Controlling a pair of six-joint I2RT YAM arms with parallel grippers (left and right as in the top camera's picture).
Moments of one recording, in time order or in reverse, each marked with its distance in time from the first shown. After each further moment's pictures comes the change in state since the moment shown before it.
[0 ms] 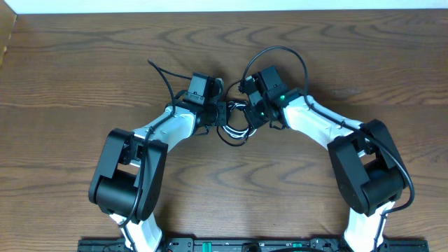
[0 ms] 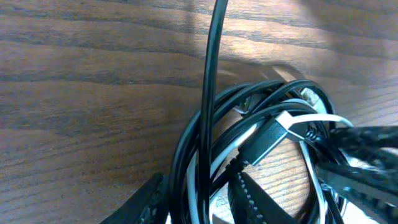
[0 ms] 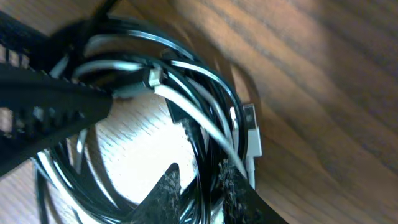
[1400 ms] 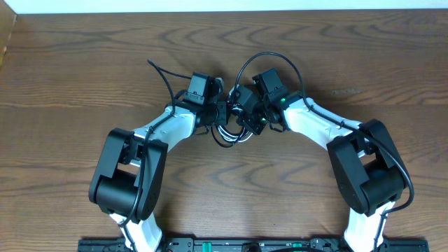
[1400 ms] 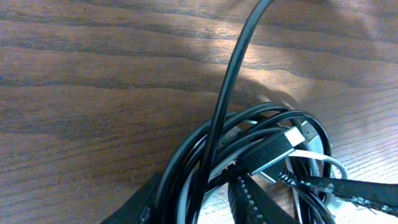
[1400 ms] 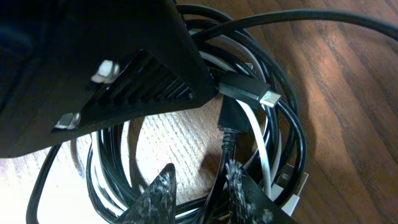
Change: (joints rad) left arm 0.000 0.002 0.000 0.008 -0.001 0.000; right arm 0.000 0.000 -0.032 0.047 -0.201 -0.351
